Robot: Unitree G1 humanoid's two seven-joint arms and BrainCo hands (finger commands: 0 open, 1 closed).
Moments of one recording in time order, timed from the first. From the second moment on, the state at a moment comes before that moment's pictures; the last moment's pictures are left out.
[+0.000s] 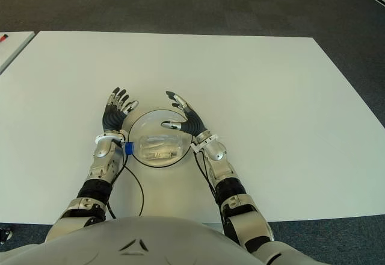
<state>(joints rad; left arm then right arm) -0.14 -0.07 0.11 0.59 -0.25 -0.33 0.03 -0.21 -0.05 0.17 0.66 -0.11 -0.69 0.23</state>
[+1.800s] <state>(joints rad) -0.14 -0.07 0.14 0.59 -0.27 -0.32 0.01 -0.37 0.11 -0.20 0.91 0.22 -0.48 0.13</state>
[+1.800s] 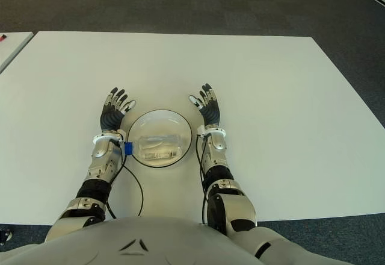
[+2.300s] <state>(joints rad) -0.14 -0.07 0.14 0.59 -0.27 -0.32 0.00 -0.37 0.11 -0.22 0.81 0.26 -0.30 0.05</state>
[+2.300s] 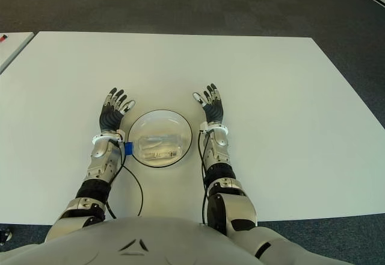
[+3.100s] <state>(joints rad) -0.14 -0.07 0.16 0.60 -0.27 -0.32 -0.01 -0.37 0.11 -0.19 0.75 0.25 -0.21 0.02</state>
